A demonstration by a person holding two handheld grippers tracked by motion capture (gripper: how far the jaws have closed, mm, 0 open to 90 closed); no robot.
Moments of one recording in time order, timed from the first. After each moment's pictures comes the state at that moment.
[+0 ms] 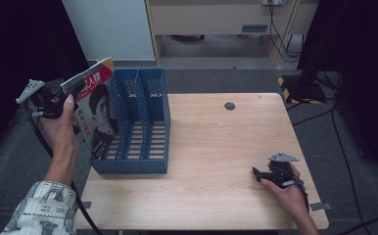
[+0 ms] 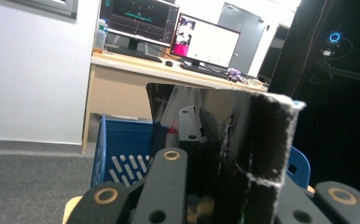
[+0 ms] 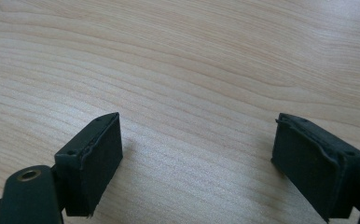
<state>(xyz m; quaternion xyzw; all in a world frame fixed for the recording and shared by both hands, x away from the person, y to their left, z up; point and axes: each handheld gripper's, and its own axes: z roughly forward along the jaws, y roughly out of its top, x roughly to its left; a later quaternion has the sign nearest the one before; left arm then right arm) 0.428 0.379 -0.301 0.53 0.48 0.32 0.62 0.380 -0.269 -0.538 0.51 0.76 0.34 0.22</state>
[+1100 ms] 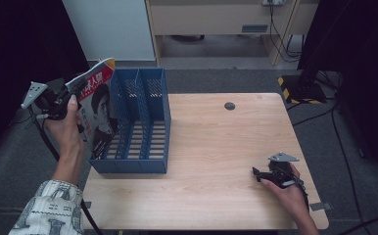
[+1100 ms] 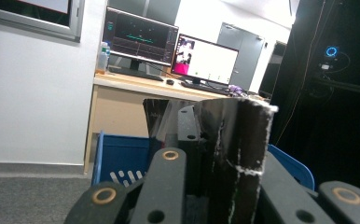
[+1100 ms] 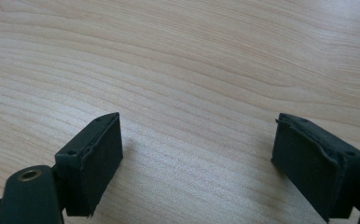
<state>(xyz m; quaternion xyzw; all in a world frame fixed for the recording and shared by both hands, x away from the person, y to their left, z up) 0.428 0.370 -0.307 0.51 0.45 0.35 0.64 0.380 -0.269 -0.538 0.51 0.76 0.34 0.22</state>
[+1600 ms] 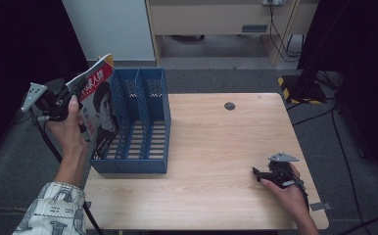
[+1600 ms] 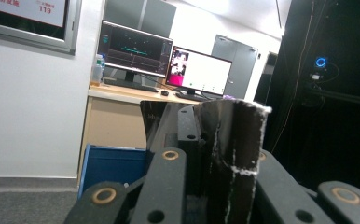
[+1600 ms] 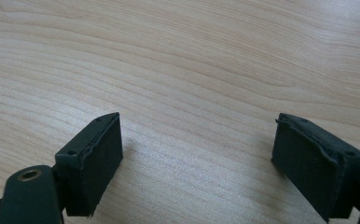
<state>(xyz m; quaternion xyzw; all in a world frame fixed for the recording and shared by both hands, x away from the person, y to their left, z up) 0.423 0.363 -0.308 0.50 0.44 0.36 0.66 0.380 -0.269 -0.538 0.51 0.76 0.34 0.22</state>
